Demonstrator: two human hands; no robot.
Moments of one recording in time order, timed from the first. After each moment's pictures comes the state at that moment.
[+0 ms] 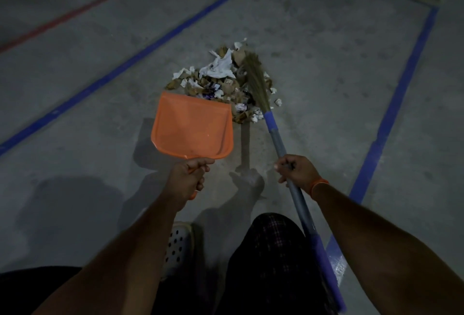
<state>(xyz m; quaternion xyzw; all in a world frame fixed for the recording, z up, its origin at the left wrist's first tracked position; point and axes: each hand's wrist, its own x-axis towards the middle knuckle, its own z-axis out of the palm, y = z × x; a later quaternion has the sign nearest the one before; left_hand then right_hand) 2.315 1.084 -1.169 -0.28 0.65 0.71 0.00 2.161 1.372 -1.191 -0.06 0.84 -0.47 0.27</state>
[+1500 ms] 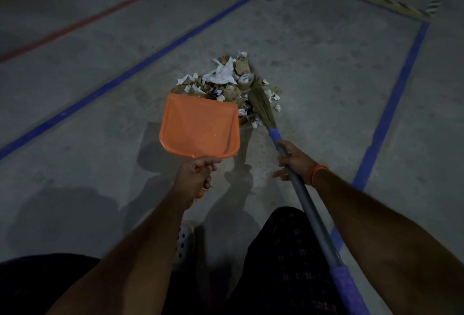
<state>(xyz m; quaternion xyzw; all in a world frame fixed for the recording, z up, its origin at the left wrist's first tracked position) 2.325 1.100 -1.151 -0.27 0.65 0.71 -0.02 2.151 1.353 -1.155 0.01 0.76 -0.51 0.40</state>
